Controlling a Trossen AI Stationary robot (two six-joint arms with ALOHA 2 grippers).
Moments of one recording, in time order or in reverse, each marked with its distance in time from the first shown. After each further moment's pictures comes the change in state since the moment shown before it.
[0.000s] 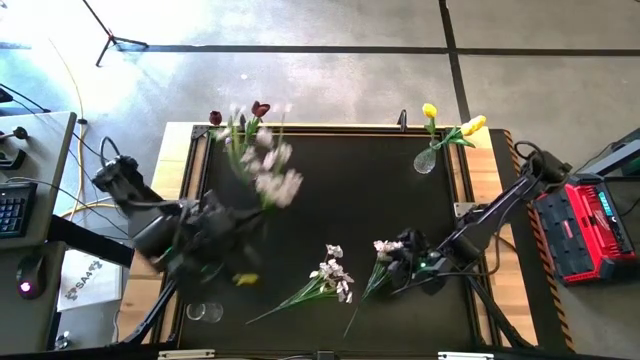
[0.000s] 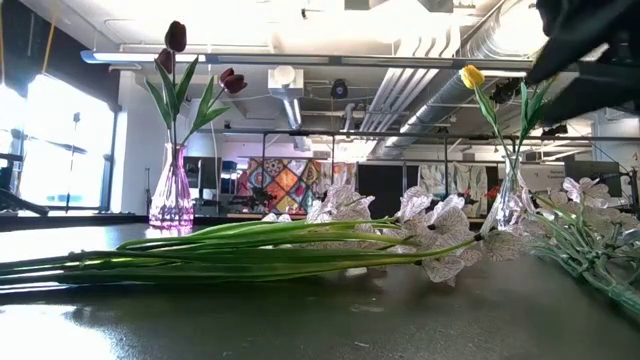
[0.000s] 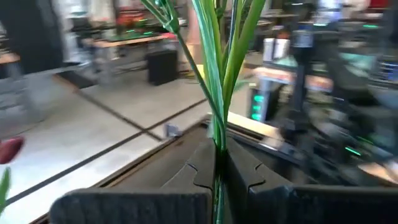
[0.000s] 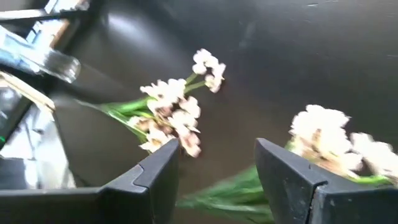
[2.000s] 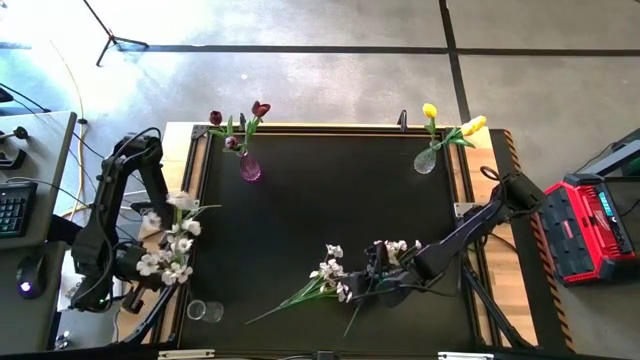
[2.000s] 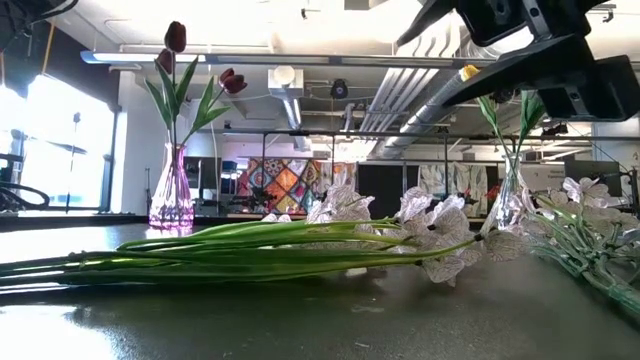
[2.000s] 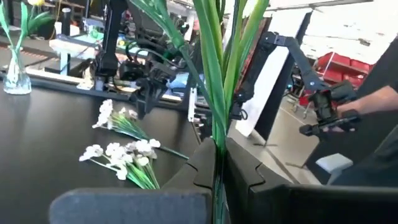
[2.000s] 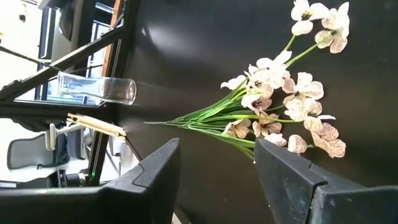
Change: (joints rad) left arm -1.023 -0.324 -0.764 -0.242 -0.163 -0.964; right arm -0.093 0.373 0.234 0.353 -0.102 0.185
